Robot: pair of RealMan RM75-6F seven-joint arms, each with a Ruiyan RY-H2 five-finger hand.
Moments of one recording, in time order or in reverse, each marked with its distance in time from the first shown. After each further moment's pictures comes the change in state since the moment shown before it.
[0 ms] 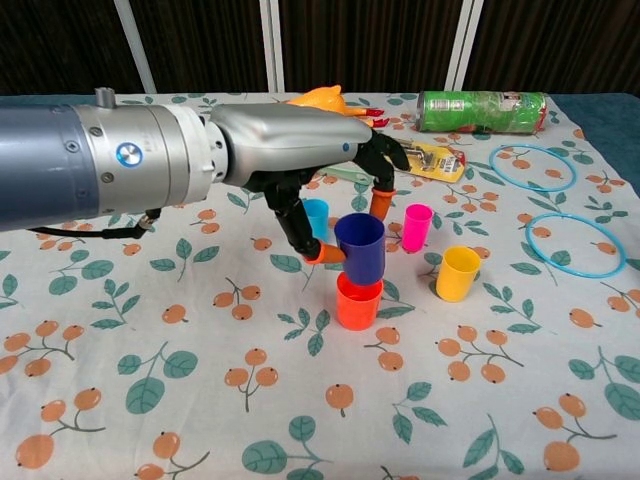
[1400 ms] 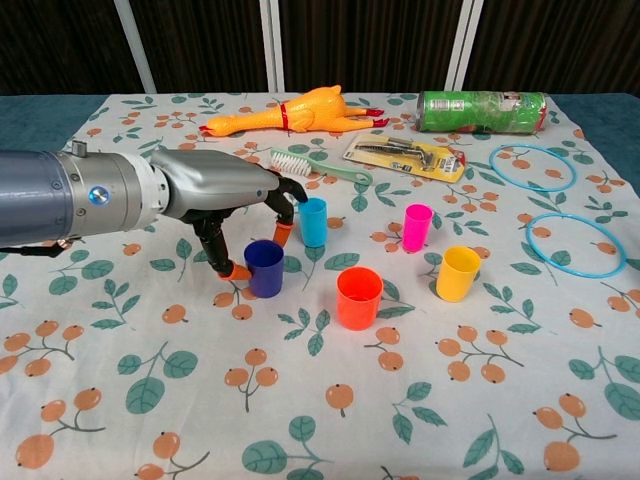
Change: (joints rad) left arm 0.038 0.008 0.076 0.160 -0.148 -0.060 0.080; right arm 0.009 0.003 -0.008 -0.004 -0.005 -0.017 -0.007
